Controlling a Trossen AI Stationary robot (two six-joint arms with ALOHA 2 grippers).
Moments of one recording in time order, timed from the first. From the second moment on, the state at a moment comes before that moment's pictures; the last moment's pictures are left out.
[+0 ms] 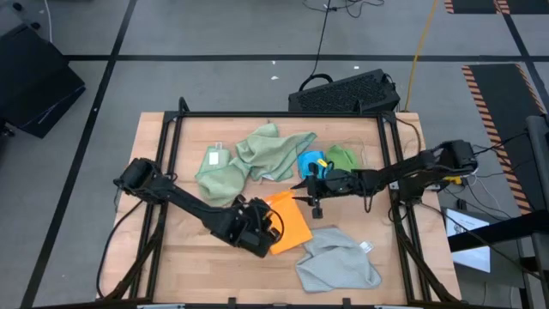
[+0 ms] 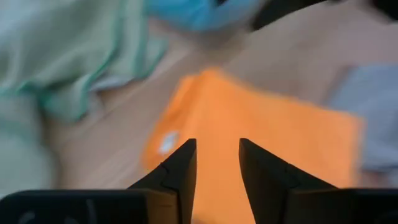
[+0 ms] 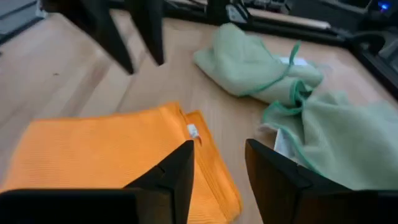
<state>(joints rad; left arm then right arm) -0.46 1.88 1.38 -0.69 -0.72 -1.12 0.08 1.47 0.55 0.51 0.06 -0.11</state>
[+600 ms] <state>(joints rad) -0.50 2.11 1.37 -0.40 -0.50 -0.89 0.44 1.31 0.55 0.16 0.21 0.07</state>
